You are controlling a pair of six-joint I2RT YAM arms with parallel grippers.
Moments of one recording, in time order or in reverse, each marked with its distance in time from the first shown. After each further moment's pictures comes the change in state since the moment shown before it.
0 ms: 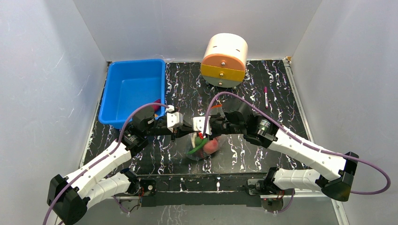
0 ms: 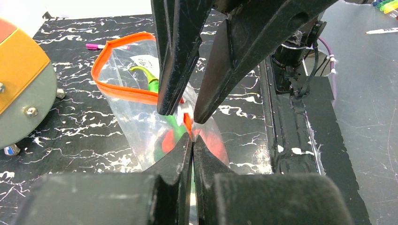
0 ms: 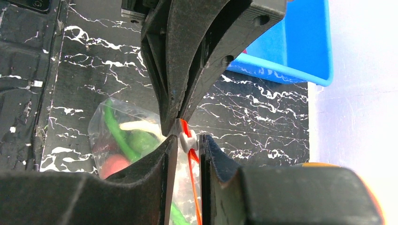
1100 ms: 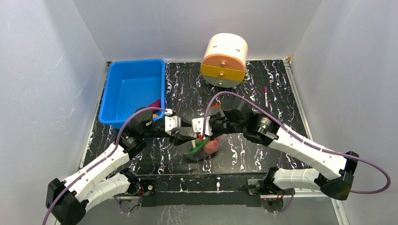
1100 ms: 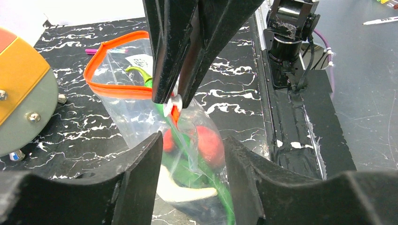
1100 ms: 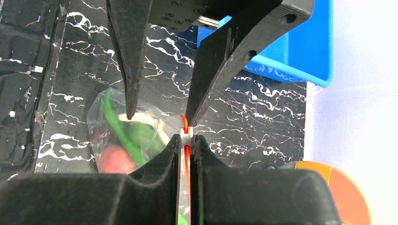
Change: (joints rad) left arm 0.000 -0.042 -0.017 -0.024 0.021 0.045; right arm 0.001 0.019 0.061 -0.096 0.004 -0.059
